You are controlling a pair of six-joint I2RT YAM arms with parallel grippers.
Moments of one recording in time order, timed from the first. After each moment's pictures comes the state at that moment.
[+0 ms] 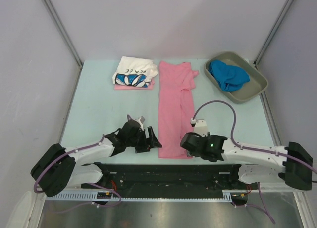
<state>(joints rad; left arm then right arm) -0.73 1.18 0.39 -0.03 0.26 -0.95 1.15 1.10 0.72 -0.76 0.50 0.95</state>
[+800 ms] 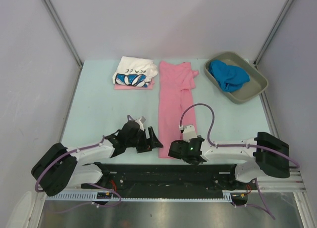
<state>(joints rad) -0.73 1.19 0.36 0.07 0.29 -0.95 1.28 1.41 0.81 -0.86 0.60 1.03</state>
